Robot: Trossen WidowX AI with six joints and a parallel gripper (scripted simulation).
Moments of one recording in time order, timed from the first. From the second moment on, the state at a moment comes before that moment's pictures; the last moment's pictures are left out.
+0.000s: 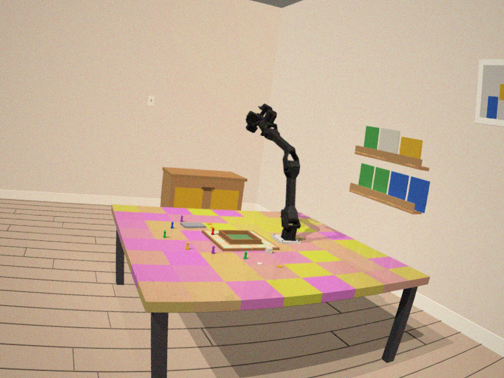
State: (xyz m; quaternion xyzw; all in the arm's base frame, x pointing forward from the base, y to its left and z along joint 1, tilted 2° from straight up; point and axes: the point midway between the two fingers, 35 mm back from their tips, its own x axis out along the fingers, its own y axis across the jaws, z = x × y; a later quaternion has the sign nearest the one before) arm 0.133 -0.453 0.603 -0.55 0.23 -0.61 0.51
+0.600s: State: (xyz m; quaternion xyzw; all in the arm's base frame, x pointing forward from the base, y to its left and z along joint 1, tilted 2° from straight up) arm 0.327 -0.385 0.489 -0.41 0.17 -0.43 0.78
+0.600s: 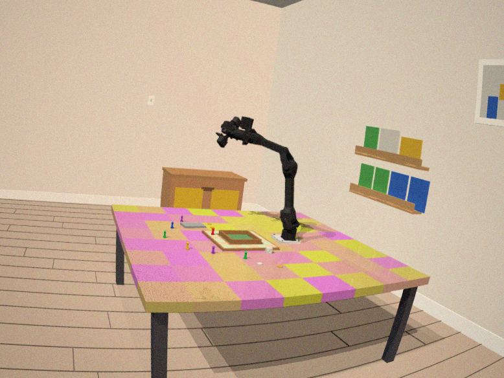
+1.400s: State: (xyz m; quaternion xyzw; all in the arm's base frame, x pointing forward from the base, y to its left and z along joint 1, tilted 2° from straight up) arm 0.463 -0.056 0.272 -0.07 0.32 -0.05 0.95
